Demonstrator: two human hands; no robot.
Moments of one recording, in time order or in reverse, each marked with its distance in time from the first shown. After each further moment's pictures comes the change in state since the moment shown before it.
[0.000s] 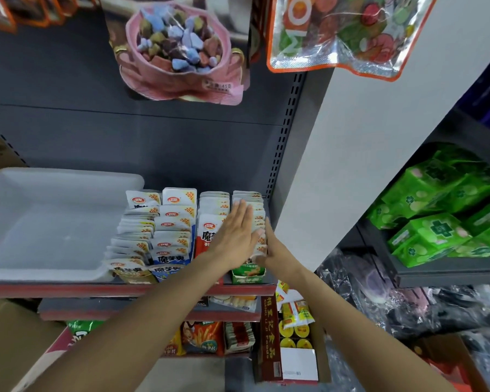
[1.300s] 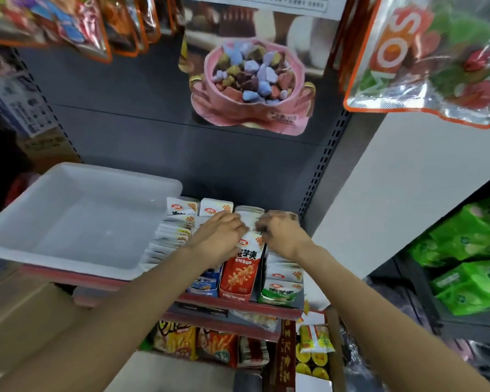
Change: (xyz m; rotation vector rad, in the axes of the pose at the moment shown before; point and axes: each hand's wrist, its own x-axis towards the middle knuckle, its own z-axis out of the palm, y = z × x) left_hand -0.020 -0.079 -0.060 0.440 0.065 0.203; right_hand 0.070 -0.079 -0.003 -0.857 0.027 -0.284
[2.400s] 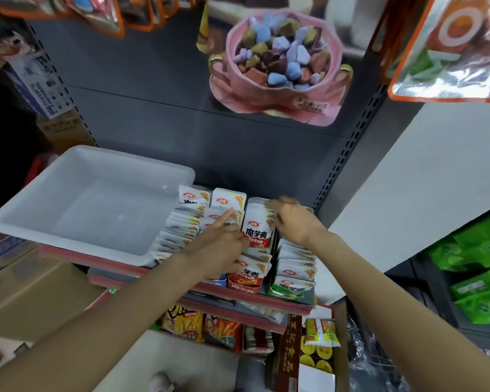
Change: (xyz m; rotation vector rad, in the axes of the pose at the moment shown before) left_hand -0.030 0.003 0.000 0.051 -0.129 0.061; right_hand 0.018 0.006 -0.004 -0.032 -0.027 -0.020
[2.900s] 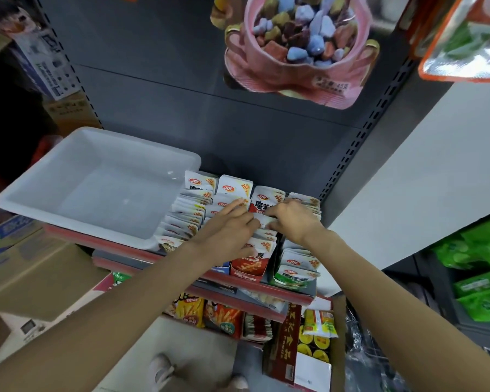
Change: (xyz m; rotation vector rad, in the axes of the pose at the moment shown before) left_hand 0.004 0.007 0.008 -0.086 0.158 -0.067; right_hand -0.001 -0.013 0.014 -0.160 -0.115 -0.038
